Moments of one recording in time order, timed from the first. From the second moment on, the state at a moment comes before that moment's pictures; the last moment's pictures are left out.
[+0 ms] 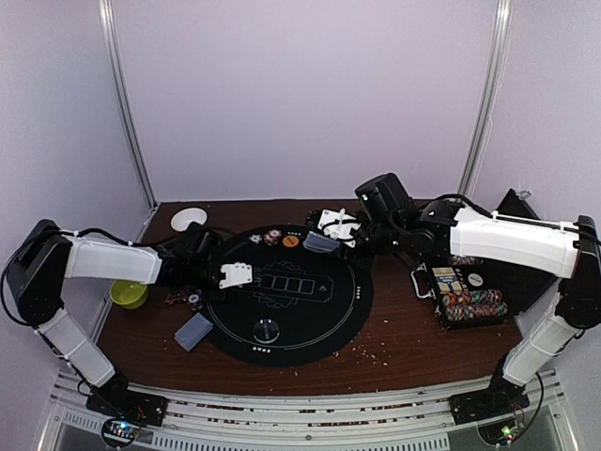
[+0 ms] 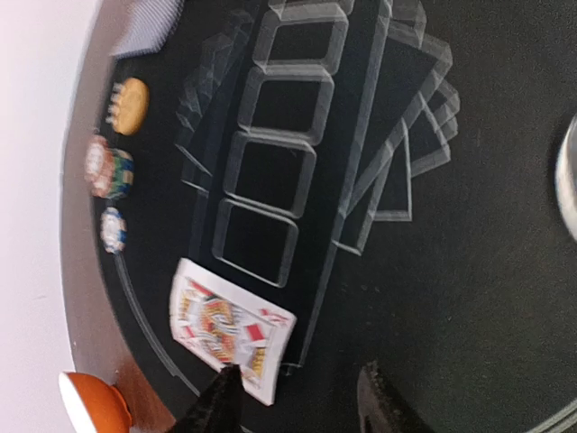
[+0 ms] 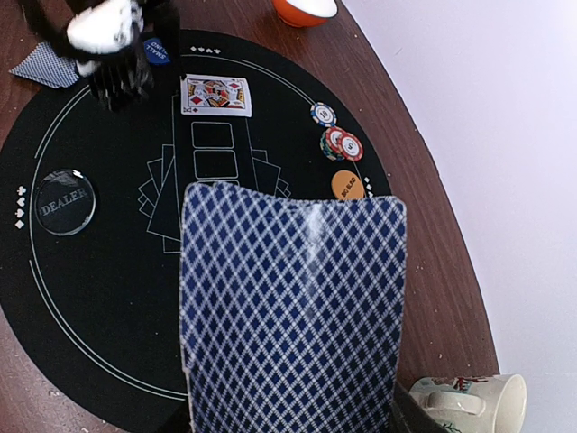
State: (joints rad) left arm -0.61 1.61 0.82 -0.10 0.00 0.97; right arm 0.86 1.56 1.28 -0.40 0.10 -0.55
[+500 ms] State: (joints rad) left arm -0.57 1.56 1.19 0.05 0.66 -0.01; right arm 0.86 1.57 1.29 -0.40 0.09 -0.55
